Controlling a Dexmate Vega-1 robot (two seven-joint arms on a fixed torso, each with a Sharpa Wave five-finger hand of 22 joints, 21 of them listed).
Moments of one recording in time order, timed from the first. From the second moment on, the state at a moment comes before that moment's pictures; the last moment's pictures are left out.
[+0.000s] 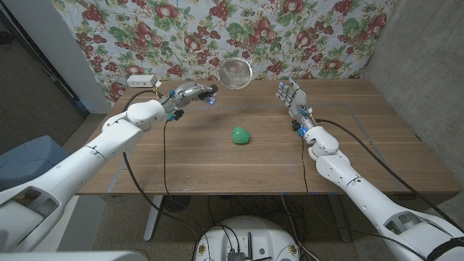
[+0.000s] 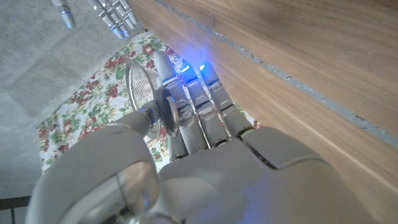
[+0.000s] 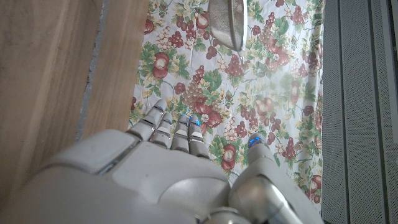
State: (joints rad) left arm 0.69 0.80 0.47 -1.58 -0.40 -0.08 -0.17; left_hand 0.62 0.17 0.77 0.07 0.26 0.73 0.01 0.59 0.54 1.20 -0.13 0.24 0.49 0.89 -0.12 0.22 0.22 0.47 -0.04 0.80 0.19; right arm -0.81 -0.39 -0.43 -1.30 0.64 0.40 0.08; right_hand 0.15 0.13 0.38 -0.11 0.18 0.21 0.08 0.19 0.18 0.15 0.04 0.19 0.20 0.04 0.04 0.22 0.25 0.14 0.01 0.35 0.16
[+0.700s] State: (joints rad) left arm 0.69 0.76 0.46 -1.50 -0.36 -0.28 -0.22; left_hand 0.63 0.16 0.77 0.07 0.26 0.72 0.01 0.59 0.54 1.19 -0.14 0.24 0.49 0.88 -0.12 0.22 0.22 0.46 -0.05 0.80 0.19; right arm -0.79 -0.38 -0.42 -1.28 0.65 0.41 0.09; right_hand 0.15 0.13 0.38 -0.11 0.18 0.21 0.08 0.19 0.18 0.15 0.04 0.19 0.20 0.04 0.04 0.22 0.24 0.14 0.01 0.34 0.16
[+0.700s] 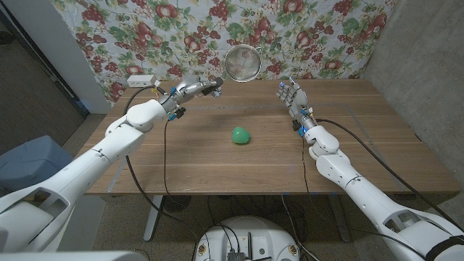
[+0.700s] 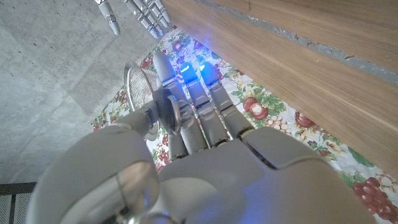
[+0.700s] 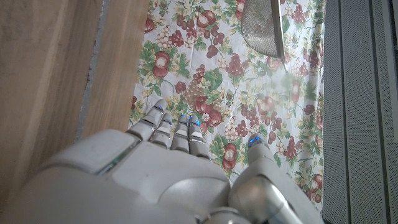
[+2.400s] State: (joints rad) left arm 0.64 0.83 0.47 -1.77 -0.53 0.53 -0.04; left_hand 0.62 0.17 0.77 0.06 0.27 0.75 0.03 0.59 0.54 1.19 -0.14 0.24 0.47 0.90 -0.12 0.22 0.22 0.48 -0.05 0.82 0.18; right arm -0.78 -0.38 -0.42 -1.25 0.65 0.40 0.10; right_hand 0.15 0.13 0.38 -0.11 0.18 0.21 0.08 0.19 0.18 0.15 0.04 0.19 0.20 0.04 0.04 0.22 0.24 0.15 0.01 0.32 0.16
